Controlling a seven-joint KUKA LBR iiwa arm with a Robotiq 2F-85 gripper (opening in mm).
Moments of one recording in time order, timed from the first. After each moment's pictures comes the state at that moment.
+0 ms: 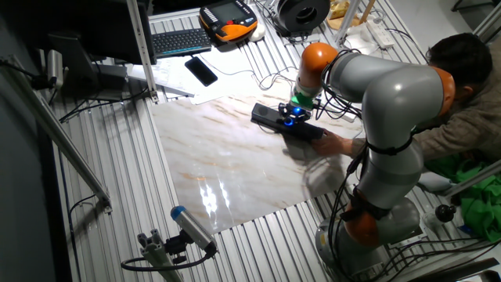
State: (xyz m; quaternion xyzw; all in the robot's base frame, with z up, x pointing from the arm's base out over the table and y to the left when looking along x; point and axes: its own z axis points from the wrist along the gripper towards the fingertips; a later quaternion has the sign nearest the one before) arm 0.514 0.027 0.075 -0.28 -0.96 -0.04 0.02
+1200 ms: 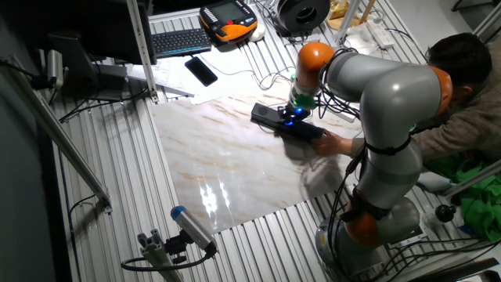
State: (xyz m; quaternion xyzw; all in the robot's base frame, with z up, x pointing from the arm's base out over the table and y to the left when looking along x) arm 0.514 0.026 0.077 -0.14 -0.99 -0.03 0.01
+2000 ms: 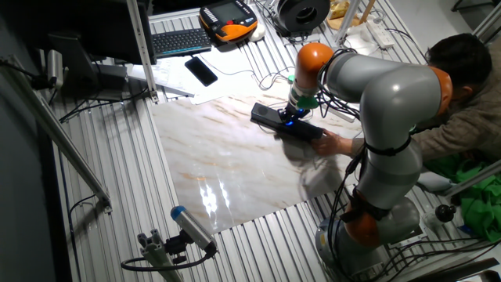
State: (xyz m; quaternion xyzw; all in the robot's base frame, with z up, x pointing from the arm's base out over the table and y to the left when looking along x) arm 0.514 0.026 0.078 -0.05 -1.00 -0.02 0.01
